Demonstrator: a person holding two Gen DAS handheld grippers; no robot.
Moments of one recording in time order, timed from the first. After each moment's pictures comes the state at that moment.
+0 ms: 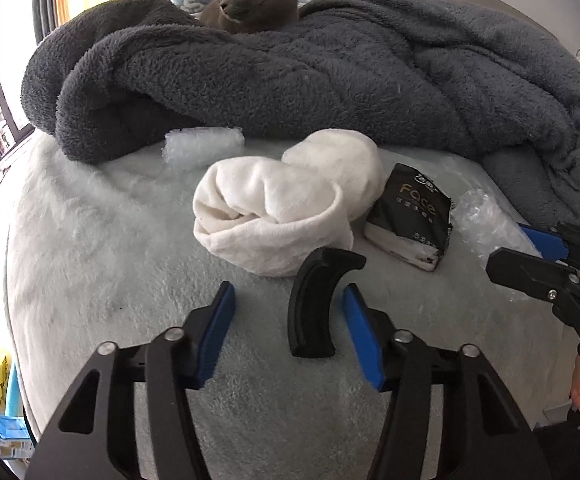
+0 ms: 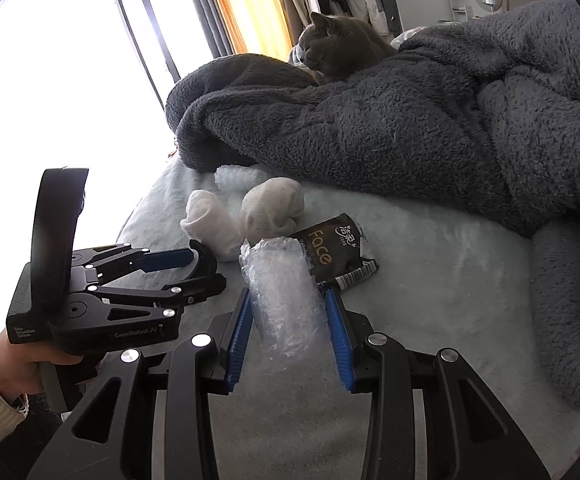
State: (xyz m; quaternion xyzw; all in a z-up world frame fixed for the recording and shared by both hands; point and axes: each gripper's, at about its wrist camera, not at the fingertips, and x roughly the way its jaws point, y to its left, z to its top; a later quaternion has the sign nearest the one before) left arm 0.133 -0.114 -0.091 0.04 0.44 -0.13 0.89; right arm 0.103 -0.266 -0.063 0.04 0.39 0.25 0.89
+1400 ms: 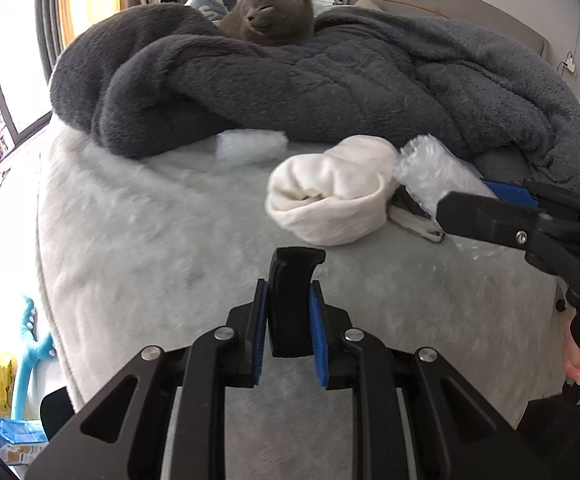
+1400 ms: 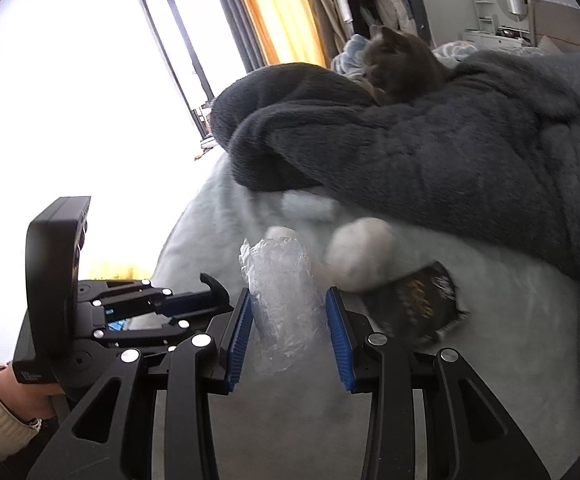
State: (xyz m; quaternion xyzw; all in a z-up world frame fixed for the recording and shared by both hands) left arm 0.102 -0.061 -0.072 0.03 0.44 -0.15 0.89; right arm 0.113 -0.196 -0.037 0.03 0.37 0.30 0.88
